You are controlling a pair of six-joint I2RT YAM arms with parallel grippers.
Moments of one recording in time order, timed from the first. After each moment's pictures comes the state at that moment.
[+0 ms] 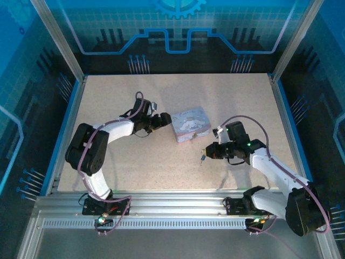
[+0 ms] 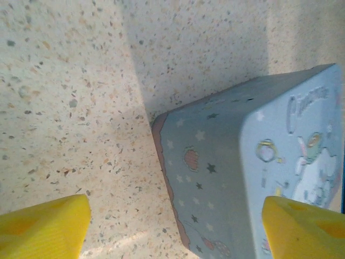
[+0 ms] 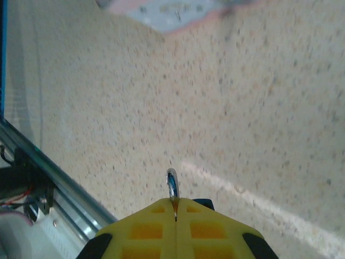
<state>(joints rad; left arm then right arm) -0.33 1.74 1.02 -0.10 0.39 -0.71 0.37 1.10 0.63 -0.56 -0.53 0.41</state>
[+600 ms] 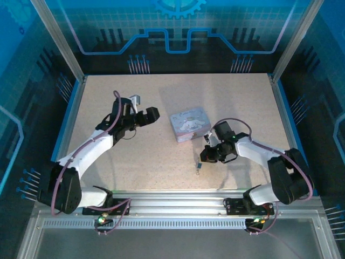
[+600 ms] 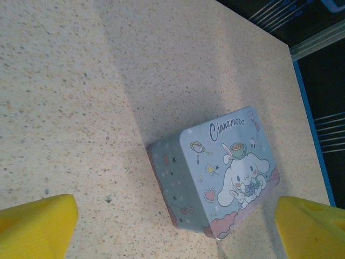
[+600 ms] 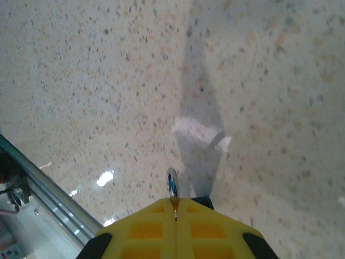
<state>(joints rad) -0.27 1.30 0.88 -0.18 0.26 -0.63 0.42 1.45 0.69 -0.49 -0.56 0.41</state>
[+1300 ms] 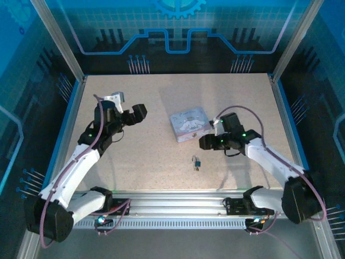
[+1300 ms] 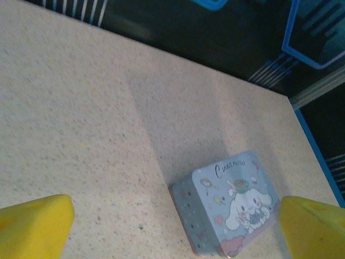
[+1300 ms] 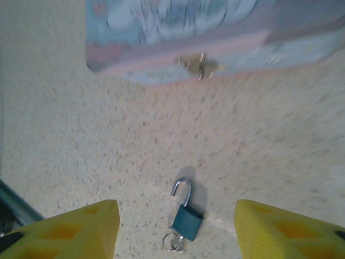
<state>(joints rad) -0.23 1.02 0.86 -0.25 0.09 -0.53 0.37 1.17 0.79 -0.56 -0.34 0.34</state>
